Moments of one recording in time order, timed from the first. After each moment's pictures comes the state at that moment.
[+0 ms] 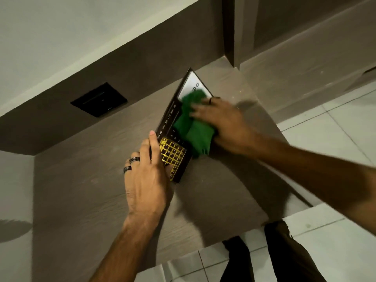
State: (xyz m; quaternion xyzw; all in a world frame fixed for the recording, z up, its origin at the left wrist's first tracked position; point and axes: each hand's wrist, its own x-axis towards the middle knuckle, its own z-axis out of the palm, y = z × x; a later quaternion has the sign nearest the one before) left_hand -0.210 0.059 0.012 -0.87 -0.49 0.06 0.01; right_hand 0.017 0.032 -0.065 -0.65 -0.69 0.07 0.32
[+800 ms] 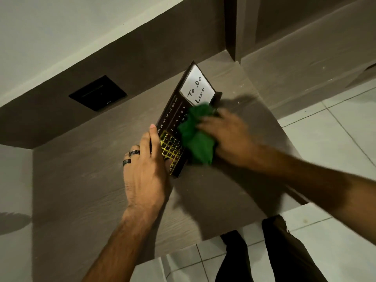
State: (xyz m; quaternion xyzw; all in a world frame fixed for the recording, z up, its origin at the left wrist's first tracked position) left_hand -0.213 0.061 0.010 -0.88 -0.47 0.05 0.01; right_hand -0.008 0.004 -0.062 -0.68 -0.68 0.05 0.25
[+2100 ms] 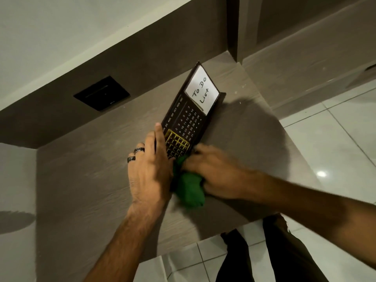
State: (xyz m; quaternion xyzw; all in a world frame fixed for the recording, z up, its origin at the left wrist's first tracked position) left_hand -0.216 0.065 0.002 -0.88 -0.47 0.04 0.02; right_hand -0.067 -0.022 -0.033 -0.58 -0.75 0.20 0.24
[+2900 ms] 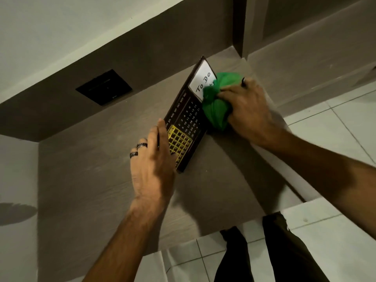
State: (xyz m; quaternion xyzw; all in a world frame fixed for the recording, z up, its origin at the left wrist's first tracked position) left_hand -0.214 0.063 0.004 -0.88 -0.48 0.03 0.03; right_hand 0.029 0.027 -0.055 -0.79 -0.57 0.00 0.22
